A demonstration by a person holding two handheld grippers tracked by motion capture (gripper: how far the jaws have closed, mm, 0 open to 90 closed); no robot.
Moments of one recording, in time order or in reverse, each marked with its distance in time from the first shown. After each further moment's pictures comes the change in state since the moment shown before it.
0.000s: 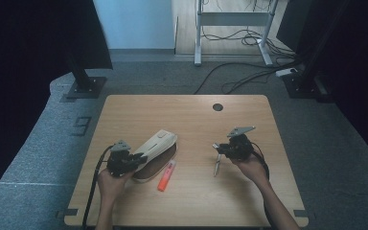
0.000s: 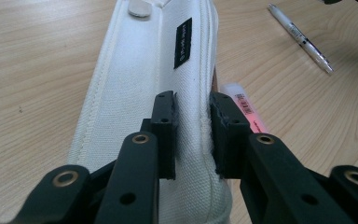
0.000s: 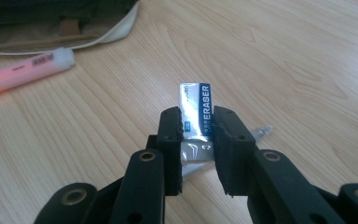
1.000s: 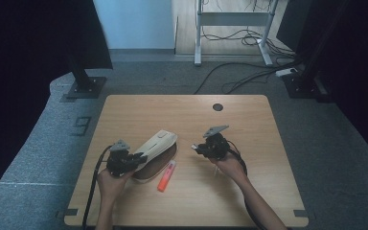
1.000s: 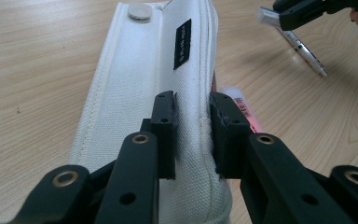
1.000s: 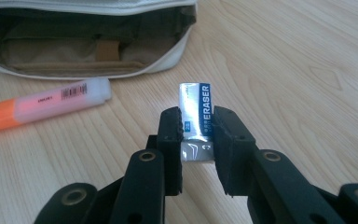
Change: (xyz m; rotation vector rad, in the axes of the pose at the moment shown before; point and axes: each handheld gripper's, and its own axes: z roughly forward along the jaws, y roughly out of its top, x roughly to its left) left arm 0.000 0.001 -0.002 -0.010 -0.011 -0.015; right arm 0.038 0.033 0.055 0.018 0.075 -0.074
